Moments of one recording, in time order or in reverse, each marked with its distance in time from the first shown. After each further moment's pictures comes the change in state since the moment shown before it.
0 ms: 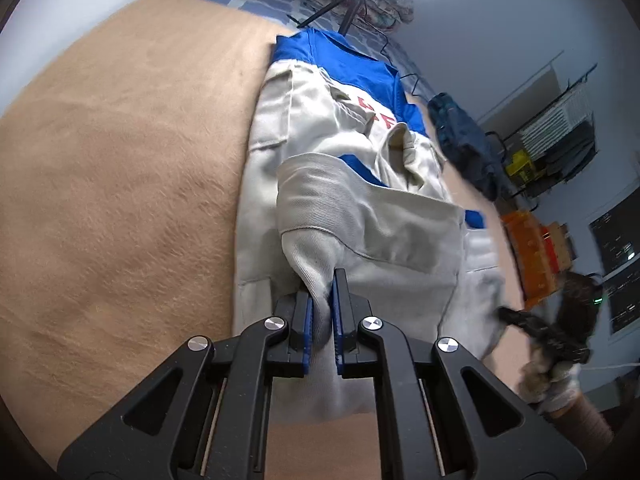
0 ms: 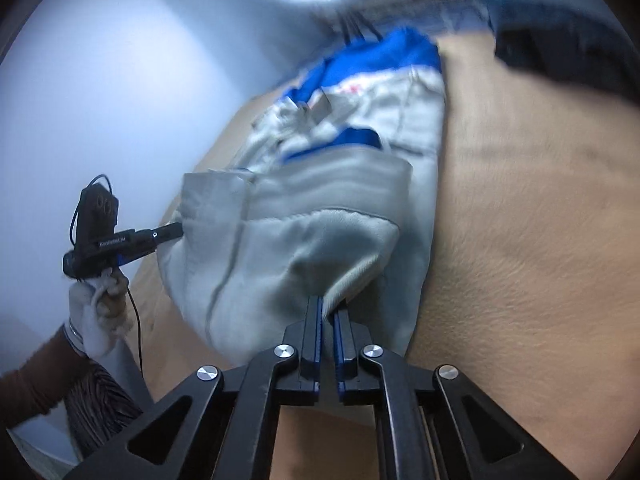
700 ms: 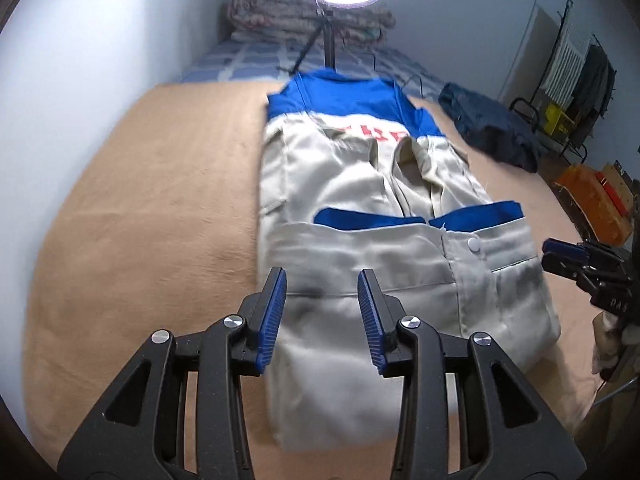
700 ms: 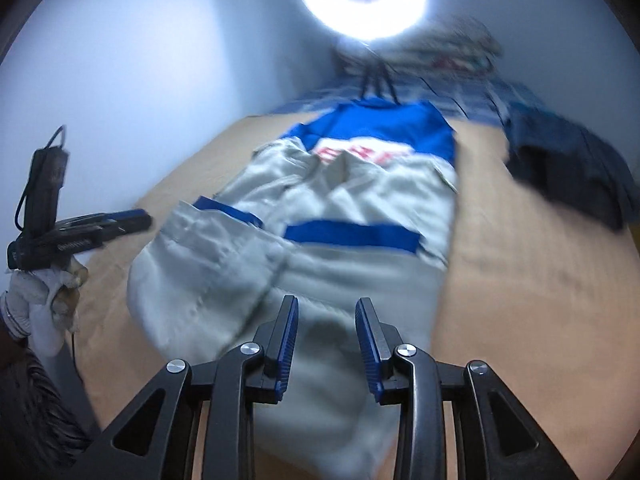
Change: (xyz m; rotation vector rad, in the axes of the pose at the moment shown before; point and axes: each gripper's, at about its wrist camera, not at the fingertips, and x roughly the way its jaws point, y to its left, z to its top) left arm 0.003 -0.051 -0.002 0.256 -0.128 0.241; right arm 0.025 0.064 0.035 -0.248 -0.106 -0.228
